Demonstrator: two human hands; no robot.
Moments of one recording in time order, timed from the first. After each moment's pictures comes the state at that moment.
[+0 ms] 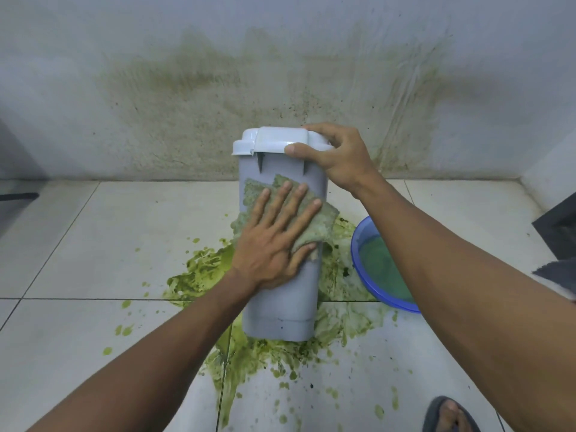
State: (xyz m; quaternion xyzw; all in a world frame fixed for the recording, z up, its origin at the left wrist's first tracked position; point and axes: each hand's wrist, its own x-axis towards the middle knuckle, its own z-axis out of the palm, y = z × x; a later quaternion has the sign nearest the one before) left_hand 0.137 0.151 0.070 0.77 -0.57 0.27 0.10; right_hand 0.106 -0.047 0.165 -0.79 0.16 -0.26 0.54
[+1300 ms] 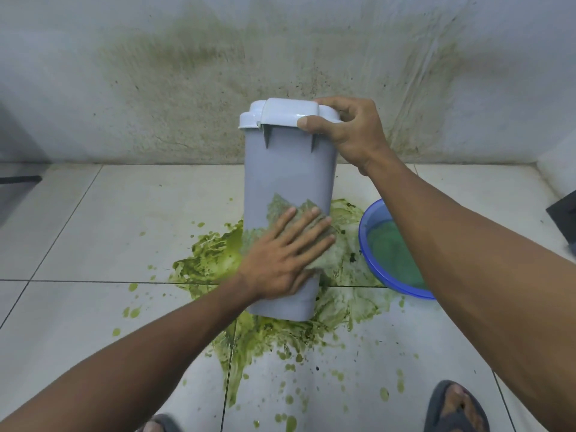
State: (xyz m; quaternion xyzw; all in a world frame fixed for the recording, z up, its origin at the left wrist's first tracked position) left_hand 0.129 0.173 0.032 0.68 -0.69 0.23 0.03; right_hand 0.115 -0.048 0.163 -0.77 0.17 -0.30 0.54
